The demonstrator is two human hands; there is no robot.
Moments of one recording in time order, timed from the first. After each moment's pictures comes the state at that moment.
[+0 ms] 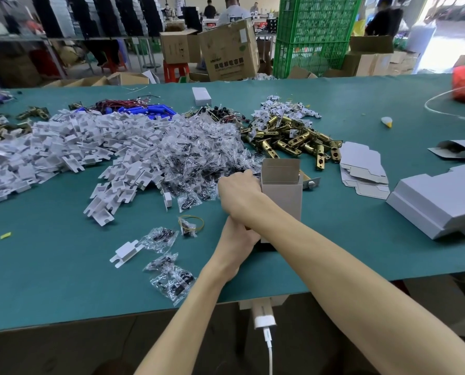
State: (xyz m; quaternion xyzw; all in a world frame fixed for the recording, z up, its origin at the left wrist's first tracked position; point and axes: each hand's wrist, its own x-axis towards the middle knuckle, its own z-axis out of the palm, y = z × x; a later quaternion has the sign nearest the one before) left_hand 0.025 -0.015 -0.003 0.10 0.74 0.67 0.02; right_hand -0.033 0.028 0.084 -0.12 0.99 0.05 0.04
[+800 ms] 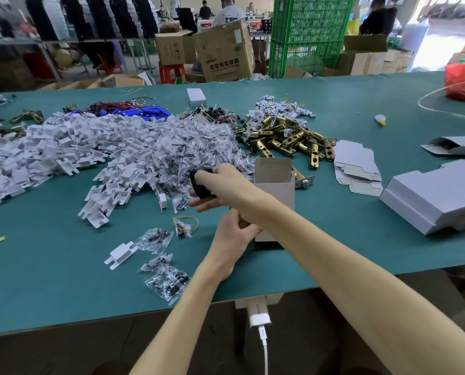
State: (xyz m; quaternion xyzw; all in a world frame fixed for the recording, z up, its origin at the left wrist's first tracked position) left_hand 0.023 -0.015 -0.009 0.09 0.74 0.67 0.02; right_hand -0.021 0.033 0.093 -0.04 0.73 -0.66 0.16
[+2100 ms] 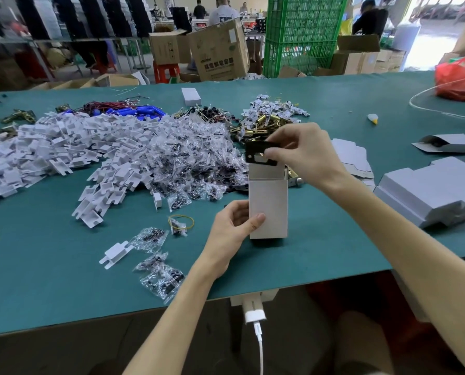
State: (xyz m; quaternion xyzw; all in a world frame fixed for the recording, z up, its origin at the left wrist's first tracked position) left_hand 0.021 -0.013 -0.008 0.09 0.65 0.75 0.05; right_hand -0.010 0.159 0.131 -0.11 0.88 -0.42 -0.19
